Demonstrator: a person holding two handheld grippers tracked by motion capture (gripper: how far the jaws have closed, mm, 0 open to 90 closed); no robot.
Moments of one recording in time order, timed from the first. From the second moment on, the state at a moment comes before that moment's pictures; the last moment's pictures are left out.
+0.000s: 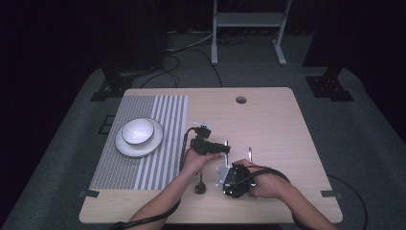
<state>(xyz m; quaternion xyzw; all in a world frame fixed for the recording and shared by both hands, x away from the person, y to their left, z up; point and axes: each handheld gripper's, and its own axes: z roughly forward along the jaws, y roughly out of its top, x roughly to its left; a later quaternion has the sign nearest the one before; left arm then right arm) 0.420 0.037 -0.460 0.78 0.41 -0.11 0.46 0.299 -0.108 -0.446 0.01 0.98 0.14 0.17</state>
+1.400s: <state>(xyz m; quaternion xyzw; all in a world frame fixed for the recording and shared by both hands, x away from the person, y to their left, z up) 0.404 0.035 -0.427 0.74 0.36 -0.14 0.55 0.307 -0.173 -0.438 0.15 0.95 0.24 0.13</state>
